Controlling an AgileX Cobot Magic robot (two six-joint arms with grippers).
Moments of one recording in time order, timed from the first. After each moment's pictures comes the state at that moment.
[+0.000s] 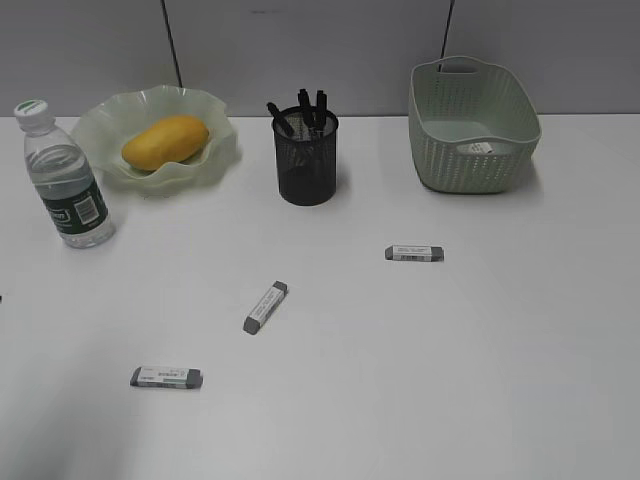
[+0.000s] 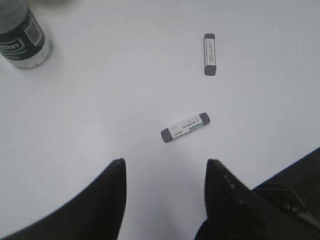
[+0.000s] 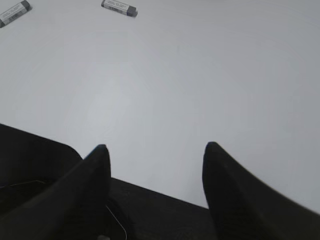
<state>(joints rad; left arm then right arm) -0.21 0.82 -0.58 -0.36 0.77 0.45 0.48 0.46 -0.75 -0.12 1.16 0.11</state>
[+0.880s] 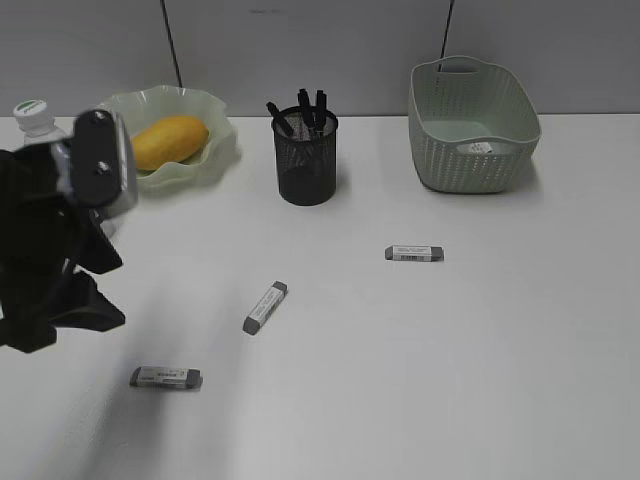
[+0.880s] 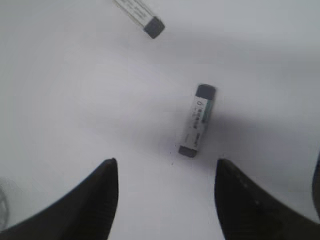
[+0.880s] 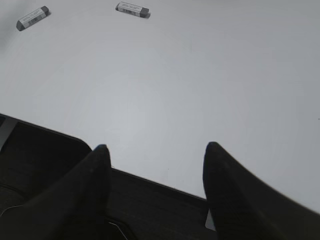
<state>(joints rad) -0.44 1.44 -0.85 -0.19 0.72 1.03 0.48 0.14 -0.57 -0.07 1.17 0.12</state>
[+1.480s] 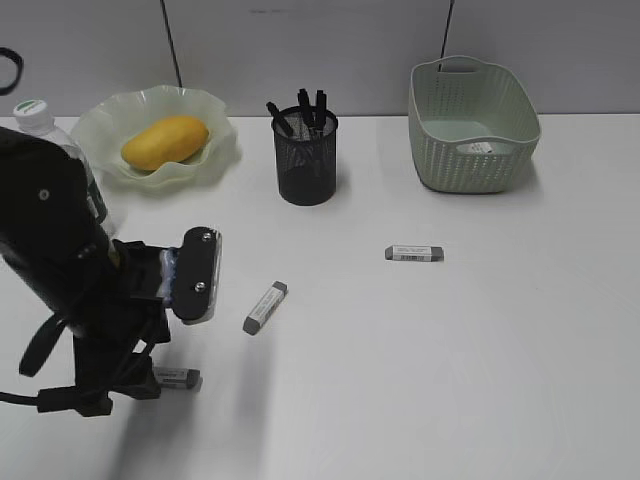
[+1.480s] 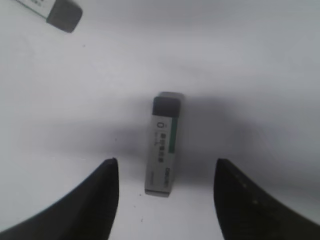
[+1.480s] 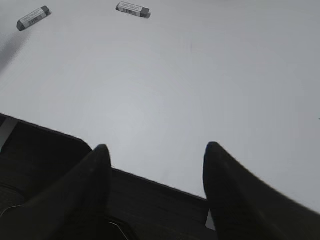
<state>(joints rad) -0.58 1.73 -0.85 -0.07 0.62 1.01 0.48 0.14 -0.57 -0.07 1.17 0.12</state>
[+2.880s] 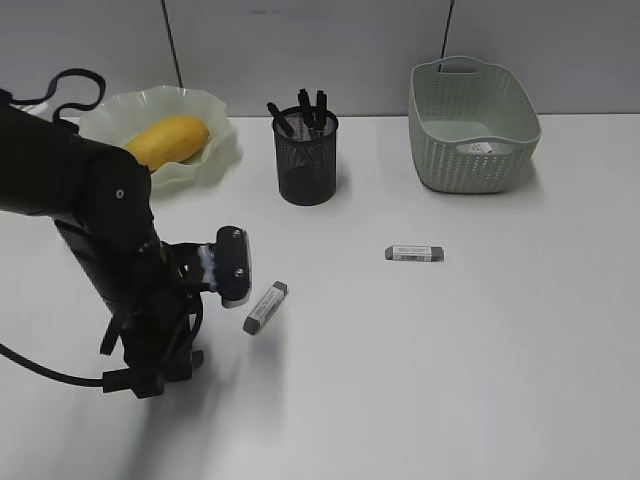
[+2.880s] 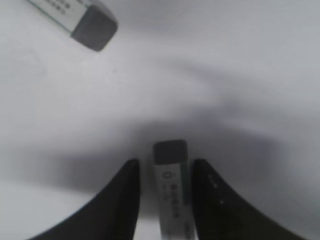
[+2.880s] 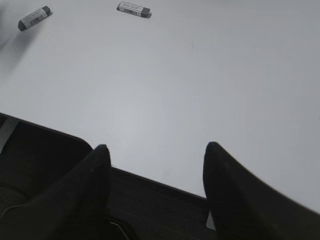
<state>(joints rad) -0.58 1.91 -0.99 -0.09 0.65 0.90 0.48 0.14 -0.57 -0.07 1.17 0.12</state>
